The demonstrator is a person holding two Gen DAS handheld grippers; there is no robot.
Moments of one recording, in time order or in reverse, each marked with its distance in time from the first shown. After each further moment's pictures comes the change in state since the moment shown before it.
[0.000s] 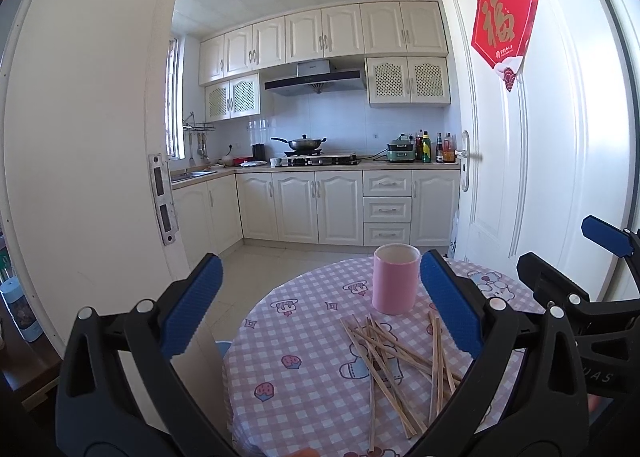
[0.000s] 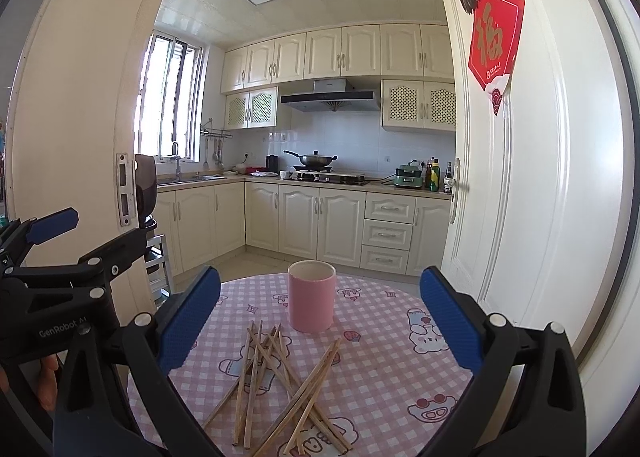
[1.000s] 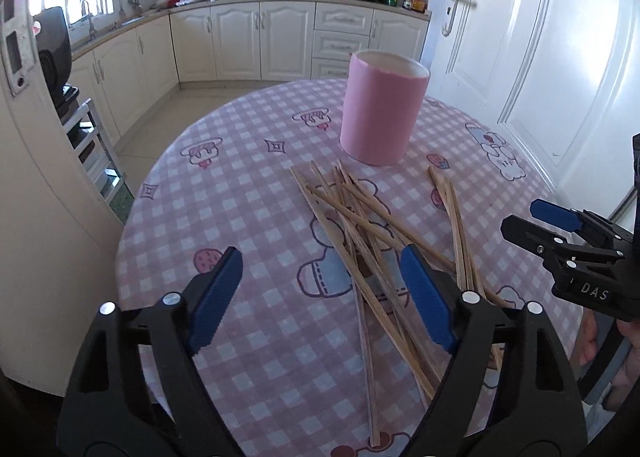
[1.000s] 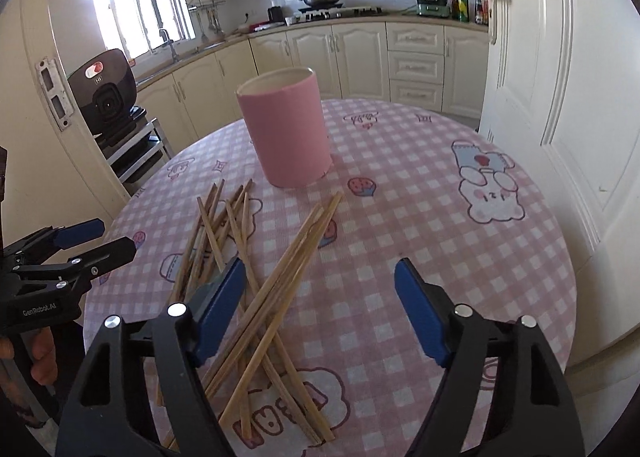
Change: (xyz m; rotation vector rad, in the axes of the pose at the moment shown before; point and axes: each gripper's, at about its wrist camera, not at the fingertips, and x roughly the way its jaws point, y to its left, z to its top) left arm 0.176 -0.007 -0.098 -0.033 0.647 -0.247; right arm 0.162 -0.058 -0.103 0.156 0.626 0.146
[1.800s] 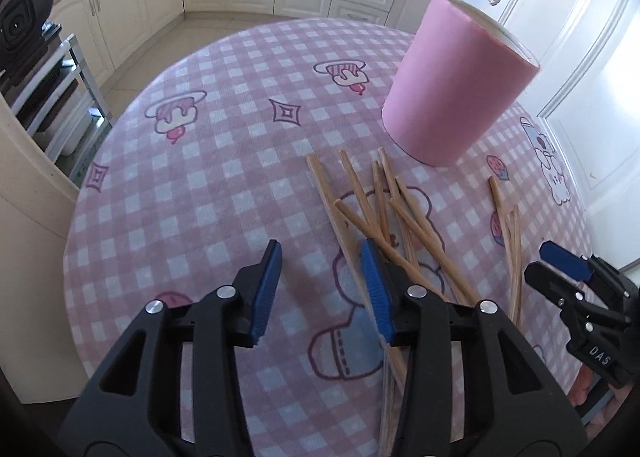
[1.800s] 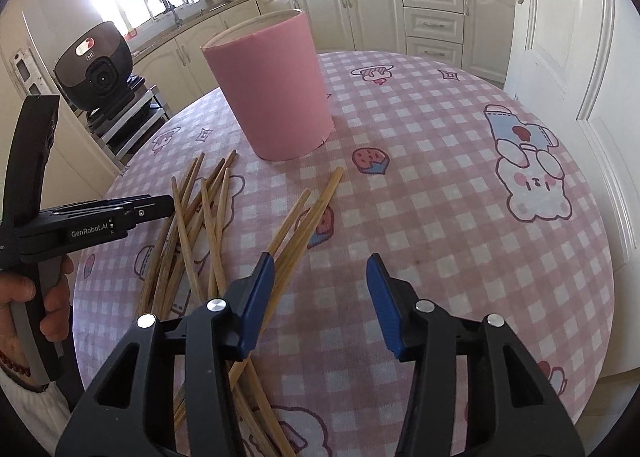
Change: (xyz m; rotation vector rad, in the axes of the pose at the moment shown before) left arm 0.094 0.029 0.039 -0.132 0.242 -0.016; right arm 0.051 -0.015 0.019 0.000 0.163 0.067
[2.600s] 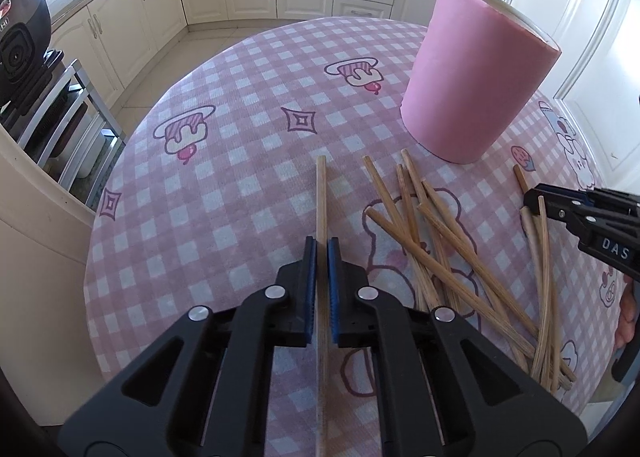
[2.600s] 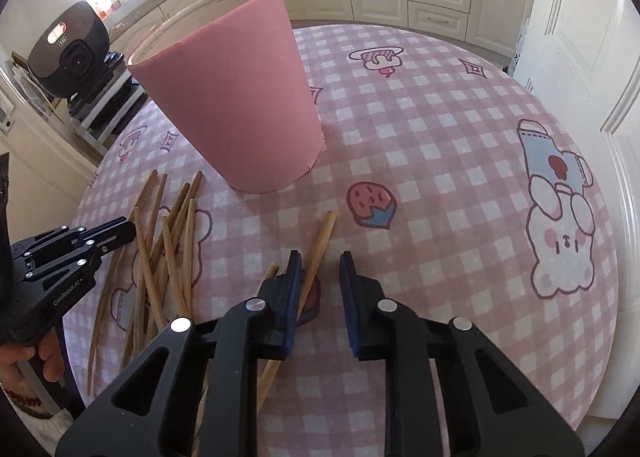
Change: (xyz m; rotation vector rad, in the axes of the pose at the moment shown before) left arm 0.008 -0.002 0.006 0.088 -0.016 0.102; right arm 0.046 -0.003 0.058 -0.039 0.172 -0.077
